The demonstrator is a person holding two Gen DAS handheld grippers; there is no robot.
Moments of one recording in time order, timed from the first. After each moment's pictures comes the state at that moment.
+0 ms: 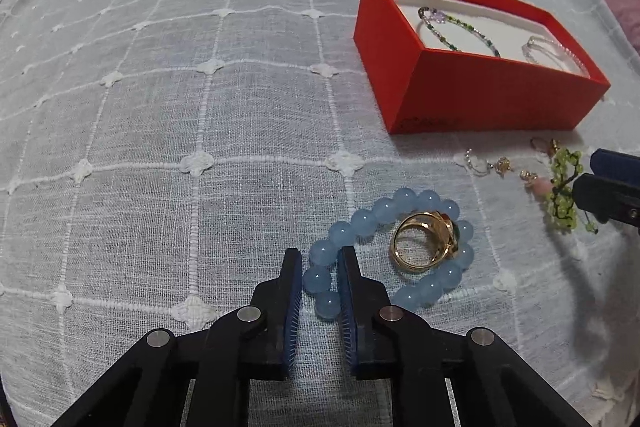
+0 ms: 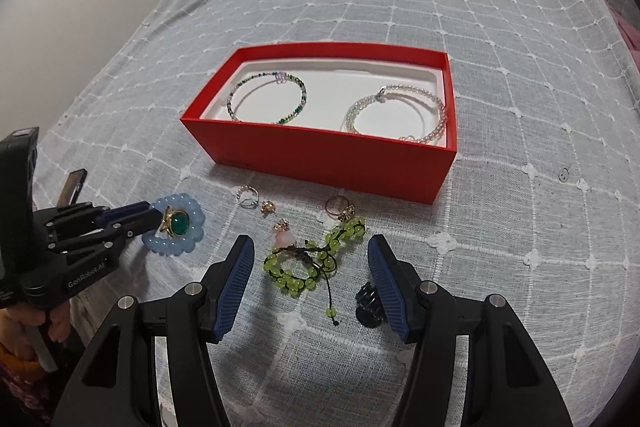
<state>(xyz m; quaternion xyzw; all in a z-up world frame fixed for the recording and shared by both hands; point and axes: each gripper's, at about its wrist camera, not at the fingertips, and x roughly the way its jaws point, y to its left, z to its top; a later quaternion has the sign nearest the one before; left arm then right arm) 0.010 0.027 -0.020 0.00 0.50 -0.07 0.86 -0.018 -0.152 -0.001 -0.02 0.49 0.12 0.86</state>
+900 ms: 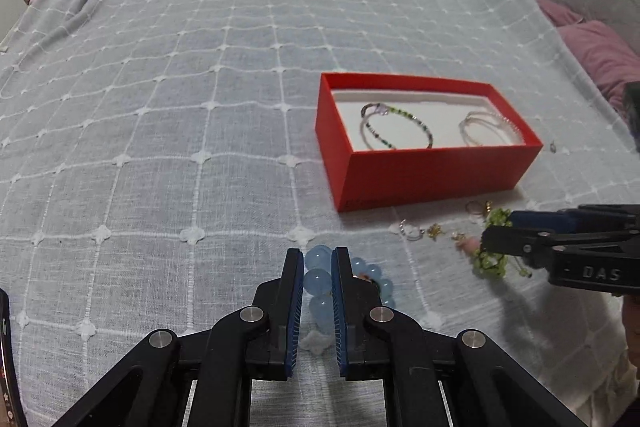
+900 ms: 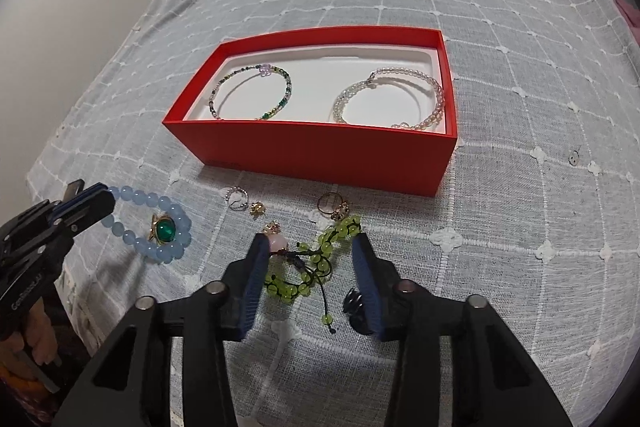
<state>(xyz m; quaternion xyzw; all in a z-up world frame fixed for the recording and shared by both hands) -0.014 0.018 0.031 -0.02 0.41 -0.10 0.91 -0.006 -0.161 -0.009 0.01 0.51 0.11 0.85</state>
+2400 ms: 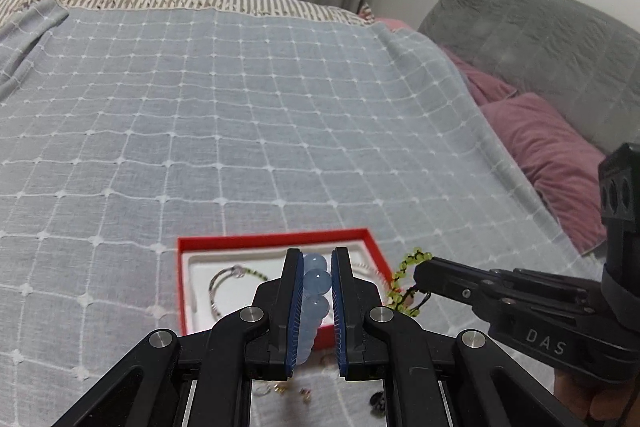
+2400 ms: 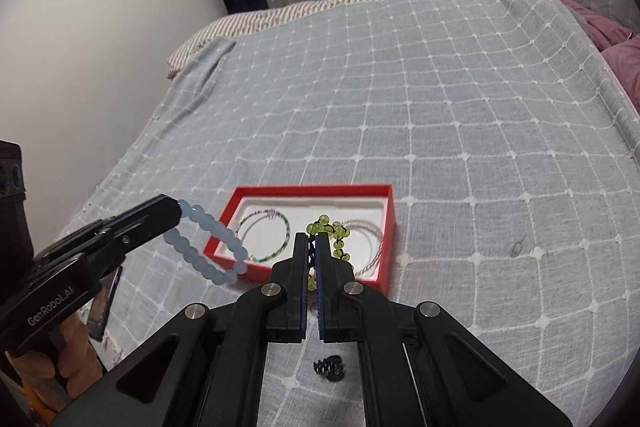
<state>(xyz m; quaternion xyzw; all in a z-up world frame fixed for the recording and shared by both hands) 0.030 -0.042 0.107 -0.09 0.32 -0.19 0.92 -0.008 -0.203 0.094 0.06 0.37 0.12 0.92</state>
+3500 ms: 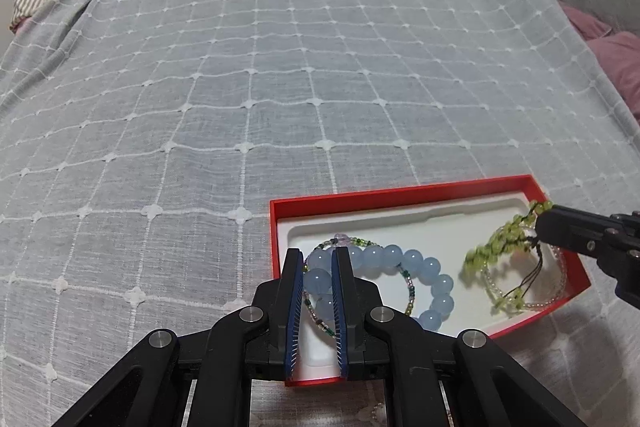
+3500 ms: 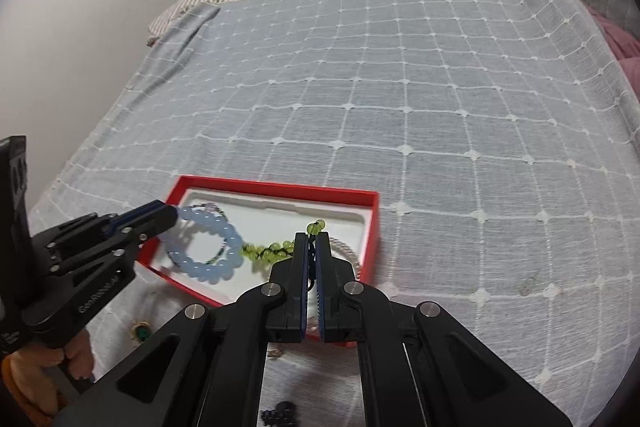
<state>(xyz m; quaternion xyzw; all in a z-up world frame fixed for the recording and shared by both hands) 0.090 -0.034 0.041 0.00 0.40 -0.06 0.91 0.054 -0.204 0.049 0.01 0.42 0.10 0.90</state>
